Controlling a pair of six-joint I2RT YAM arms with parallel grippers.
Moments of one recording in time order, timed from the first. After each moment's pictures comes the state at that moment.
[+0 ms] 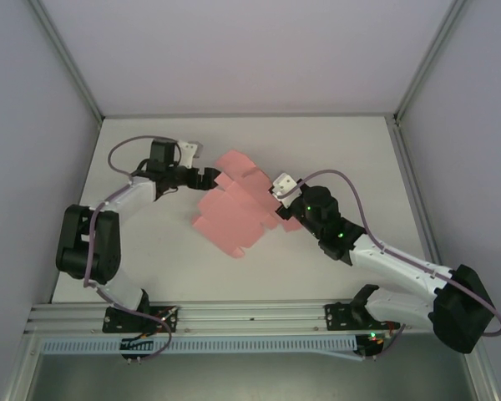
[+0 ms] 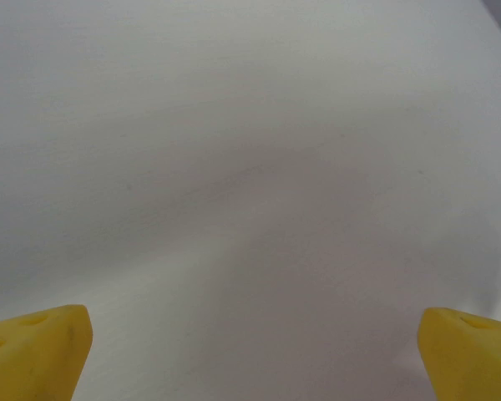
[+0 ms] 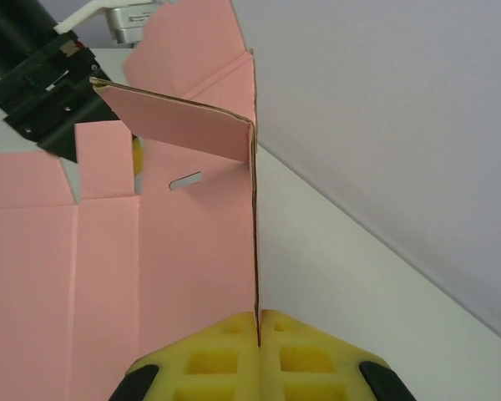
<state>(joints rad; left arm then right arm) -0.27 1.62 1.02 -0.15 0.51 -0.10 0.78 1.09 0.63 0.23 0.15 -0.35</state>
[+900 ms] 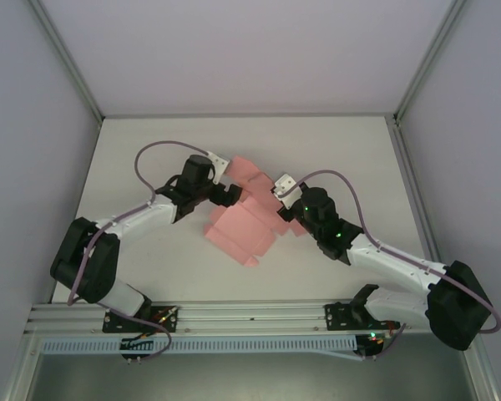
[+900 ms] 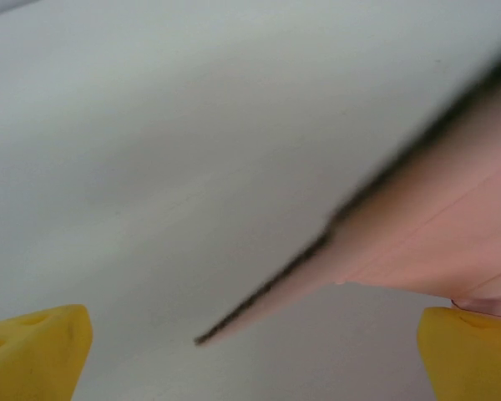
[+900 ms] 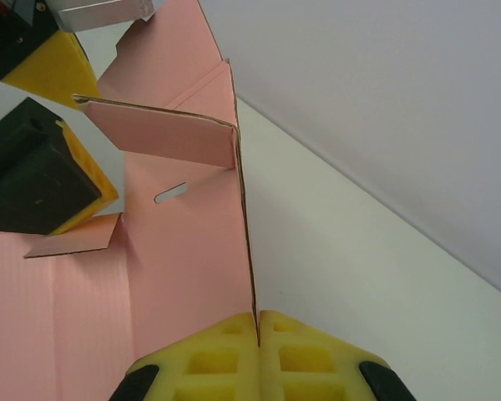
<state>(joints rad) -0.60 1.52 0.93 -0.07 -0.04 0.00 0.77 1.12 0.60 0.22 0.19 -0.31</state>
